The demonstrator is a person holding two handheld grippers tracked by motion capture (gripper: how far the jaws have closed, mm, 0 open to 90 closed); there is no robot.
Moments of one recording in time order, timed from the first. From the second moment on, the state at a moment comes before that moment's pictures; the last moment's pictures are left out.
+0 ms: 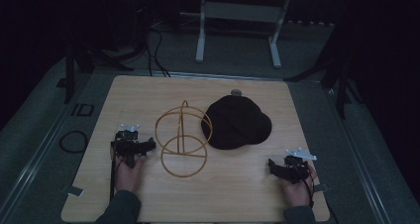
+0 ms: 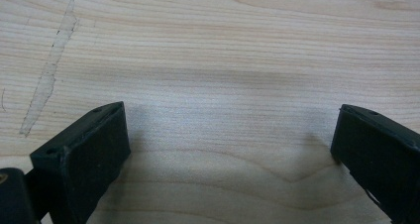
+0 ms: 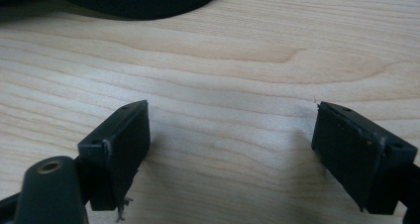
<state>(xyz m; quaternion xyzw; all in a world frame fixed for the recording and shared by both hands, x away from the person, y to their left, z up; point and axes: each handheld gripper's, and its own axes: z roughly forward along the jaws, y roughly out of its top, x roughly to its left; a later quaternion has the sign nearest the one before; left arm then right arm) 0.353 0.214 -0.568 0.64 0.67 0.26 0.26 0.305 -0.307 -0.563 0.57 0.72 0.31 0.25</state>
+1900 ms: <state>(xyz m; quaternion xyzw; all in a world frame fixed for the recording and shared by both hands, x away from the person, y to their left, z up) 0.353 0.212 -0.567 0.65 0.67 0.26 0.26 0.367 -0.267 -0.488 0.48 0.84 0.21 0.14</state>
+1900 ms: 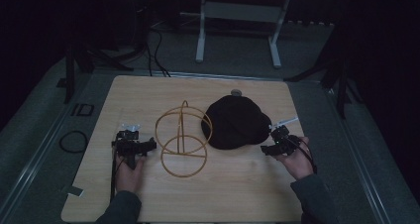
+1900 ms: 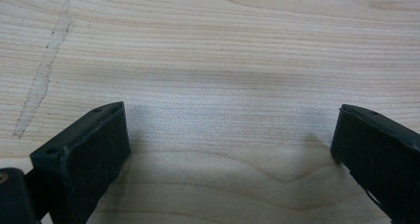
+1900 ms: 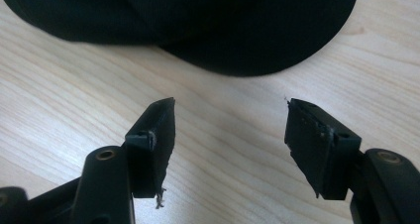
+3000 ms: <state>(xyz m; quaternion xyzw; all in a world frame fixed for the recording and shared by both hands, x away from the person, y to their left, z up) 0.353 0.212 -0.567 0.64 0.67 0.26 0.26 0.420 -0.252 -0.458 0.50 0.83 0.20 0.13</state>
